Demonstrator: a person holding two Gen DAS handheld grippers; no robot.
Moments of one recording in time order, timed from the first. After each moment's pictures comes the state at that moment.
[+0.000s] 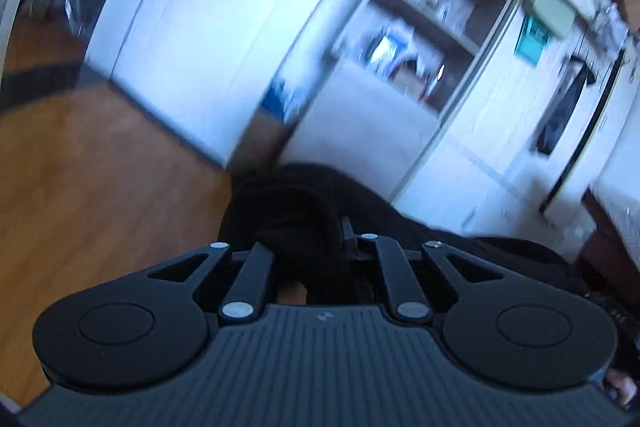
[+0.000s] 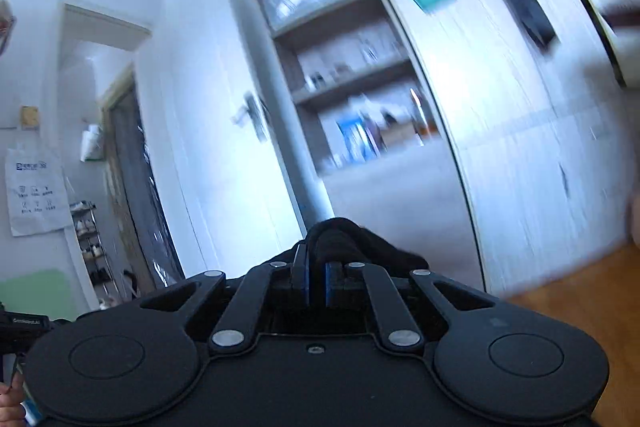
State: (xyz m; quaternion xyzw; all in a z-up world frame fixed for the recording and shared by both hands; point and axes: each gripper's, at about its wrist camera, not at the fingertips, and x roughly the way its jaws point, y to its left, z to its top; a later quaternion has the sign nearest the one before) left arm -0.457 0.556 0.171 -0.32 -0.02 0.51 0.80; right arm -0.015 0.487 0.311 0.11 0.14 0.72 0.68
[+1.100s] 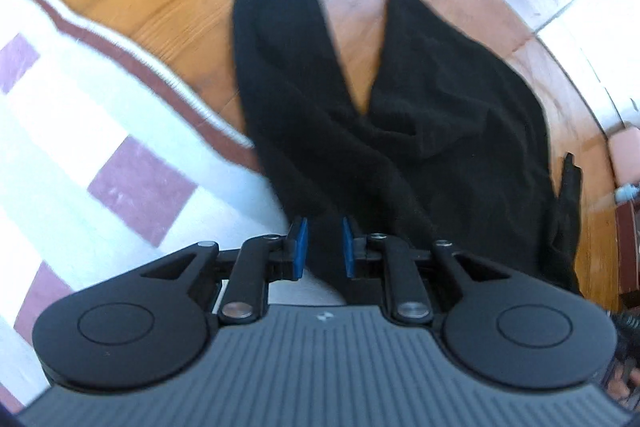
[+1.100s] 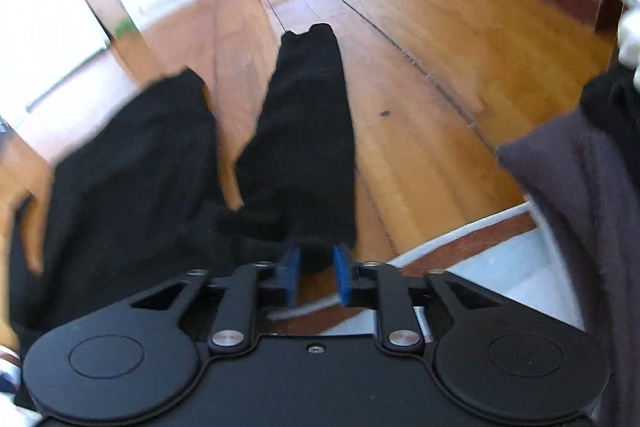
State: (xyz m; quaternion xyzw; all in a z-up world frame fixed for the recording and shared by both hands) left arm -0.486 0.491 -0.174 -0.50 0.20 0.55 0.64; right arm 0.048 0.417 -0.032 -0.10 0.48 0.46 0.74
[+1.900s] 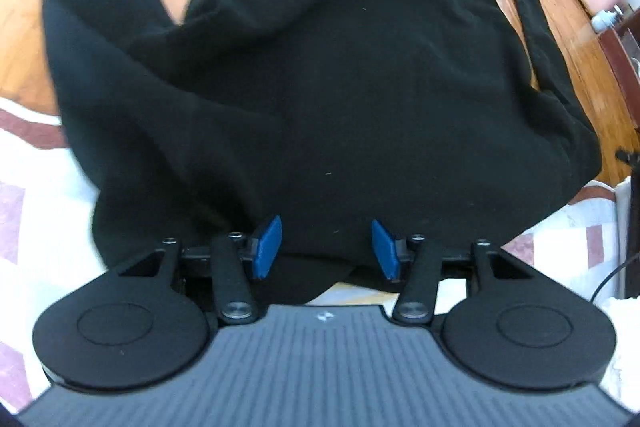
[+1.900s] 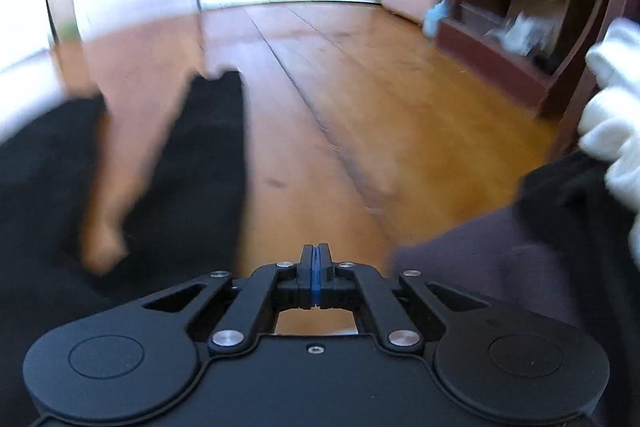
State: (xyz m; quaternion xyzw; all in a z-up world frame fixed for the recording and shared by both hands) left arm -0.376 0.544 -0.224 -0.44 0.37 0.44 0.69; right arm 0.059 0.439 -0.055 -0.22 0.33 0.39 0.83
